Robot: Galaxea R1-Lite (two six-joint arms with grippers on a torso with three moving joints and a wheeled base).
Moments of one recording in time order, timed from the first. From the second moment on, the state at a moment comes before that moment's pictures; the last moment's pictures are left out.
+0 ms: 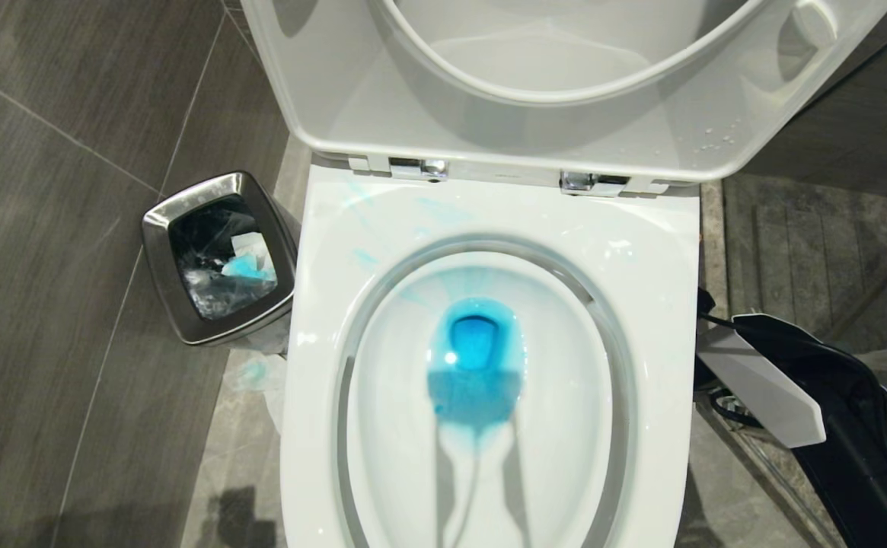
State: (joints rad) left arm 0.00 0.00 0.00 0.00 0.00 0.00; right arm 0.12 2.76 -1.71 -1.52 -0.17 -0.28
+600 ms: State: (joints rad) left arm 0.00 0.00 0.00 0.00 0.00 0.00; right arm 0.10 2.76 -1.71 -1.52 -0.17 -0.29
